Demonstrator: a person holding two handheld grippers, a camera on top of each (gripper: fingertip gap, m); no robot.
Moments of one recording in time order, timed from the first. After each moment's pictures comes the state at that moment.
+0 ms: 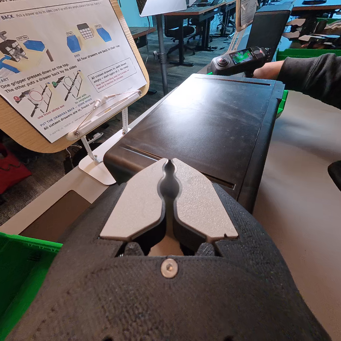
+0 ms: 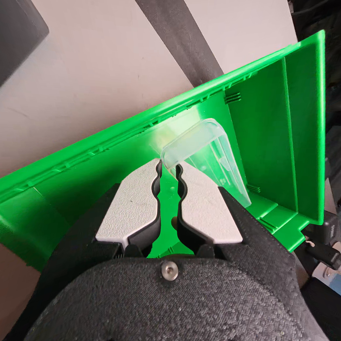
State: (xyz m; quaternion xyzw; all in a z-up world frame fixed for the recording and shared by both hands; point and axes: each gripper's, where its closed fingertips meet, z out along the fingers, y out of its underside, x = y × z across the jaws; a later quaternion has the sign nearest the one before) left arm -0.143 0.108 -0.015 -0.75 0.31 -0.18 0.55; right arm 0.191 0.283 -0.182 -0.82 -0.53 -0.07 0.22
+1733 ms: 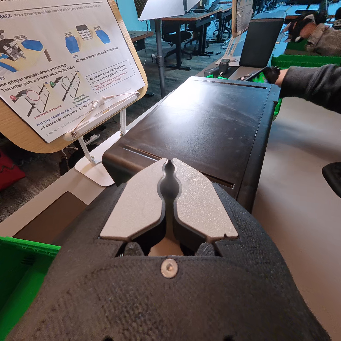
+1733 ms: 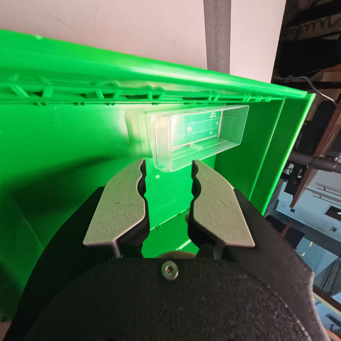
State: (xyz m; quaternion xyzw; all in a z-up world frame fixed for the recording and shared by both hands) left arm -0.143 0.107 -0.015 -0.75 0.31 -0.19 0.56; right arm 0.205 0.274 -0.193 -0.66 -0.68 -0.20 0.26
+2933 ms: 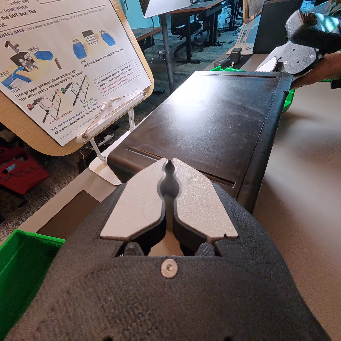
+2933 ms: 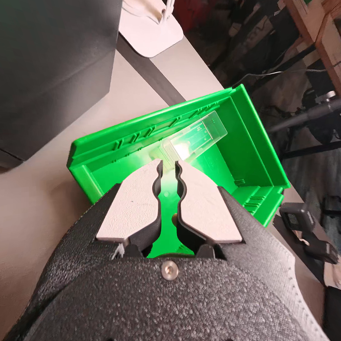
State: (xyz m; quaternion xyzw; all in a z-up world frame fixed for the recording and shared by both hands) left arm -0.143 0.107 -0.015 -0.75 0.32 -0.14 0.56; right arm 0.186 0.224 -0.123 -0.76 -0.48 -0.04 0.43
